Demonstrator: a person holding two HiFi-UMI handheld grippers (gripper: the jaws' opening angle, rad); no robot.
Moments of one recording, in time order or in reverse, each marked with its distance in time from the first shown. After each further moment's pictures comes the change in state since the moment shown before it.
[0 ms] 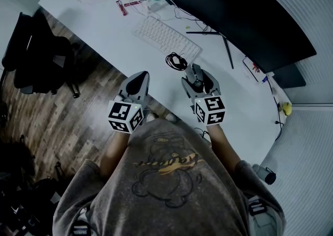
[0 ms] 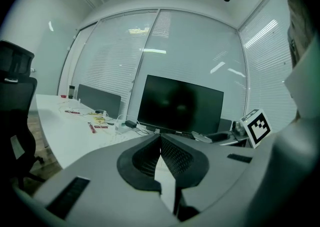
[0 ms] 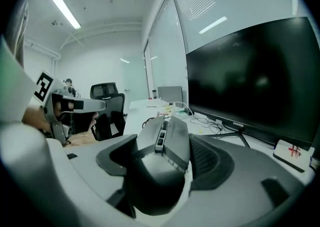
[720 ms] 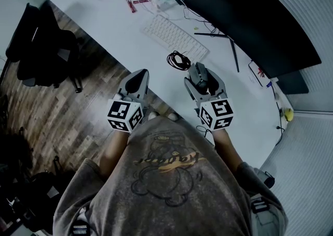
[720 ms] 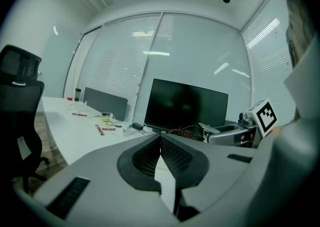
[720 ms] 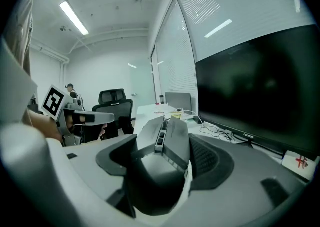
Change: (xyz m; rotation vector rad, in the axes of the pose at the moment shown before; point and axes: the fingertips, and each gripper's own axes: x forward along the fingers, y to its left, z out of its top) left arm -0.018 0.023 0.008 -0.003 -0.026 0.052; right arm -0.008 0.029 0.038 -0.025 -0.056 0.081
